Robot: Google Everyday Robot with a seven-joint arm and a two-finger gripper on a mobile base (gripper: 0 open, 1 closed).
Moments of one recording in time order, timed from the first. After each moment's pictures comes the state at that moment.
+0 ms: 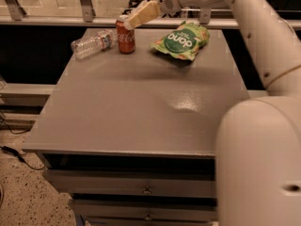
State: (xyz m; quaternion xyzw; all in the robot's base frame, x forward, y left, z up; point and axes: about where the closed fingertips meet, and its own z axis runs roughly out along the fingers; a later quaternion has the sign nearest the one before) arm 0.772 0.021 1.005 -0.53 0.62 0.25 0.52
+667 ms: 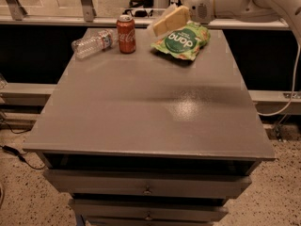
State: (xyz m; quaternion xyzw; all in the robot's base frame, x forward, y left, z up) arm 0.682 -0.040 1.030 -0.50 0.61 0.27 0.55
